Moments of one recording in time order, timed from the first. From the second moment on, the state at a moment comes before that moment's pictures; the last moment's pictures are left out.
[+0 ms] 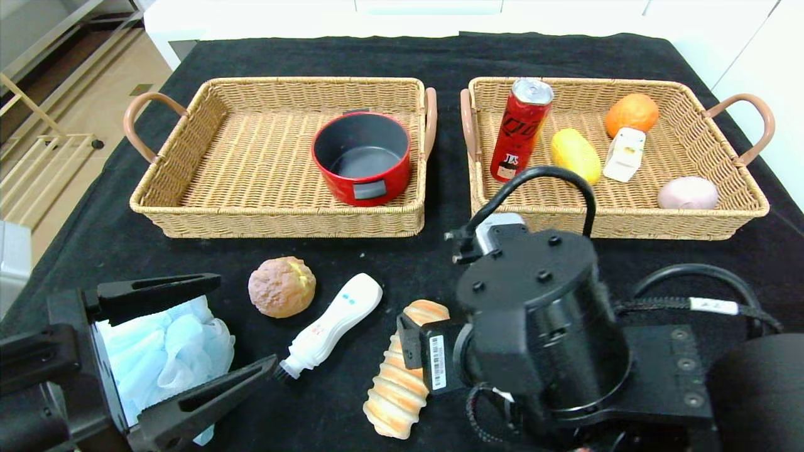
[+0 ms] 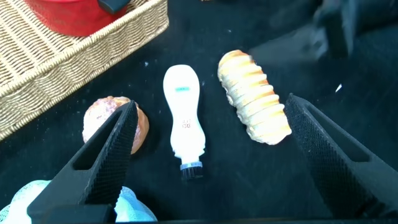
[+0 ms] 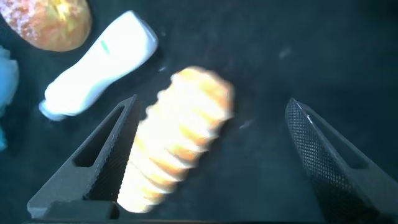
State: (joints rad) left arm -0.40 1.01 -0.55 -0.31 -0.32 0.24; right arm 1.08 1.79 -1.18 -0.10 -0.62 0.48
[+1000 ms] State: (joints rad) left arm -0.40 1.01 -0.55 -0.32 -0.32 0.24; right arm 1.11 1.98 -1.28 -0.08 -0.70 0.51
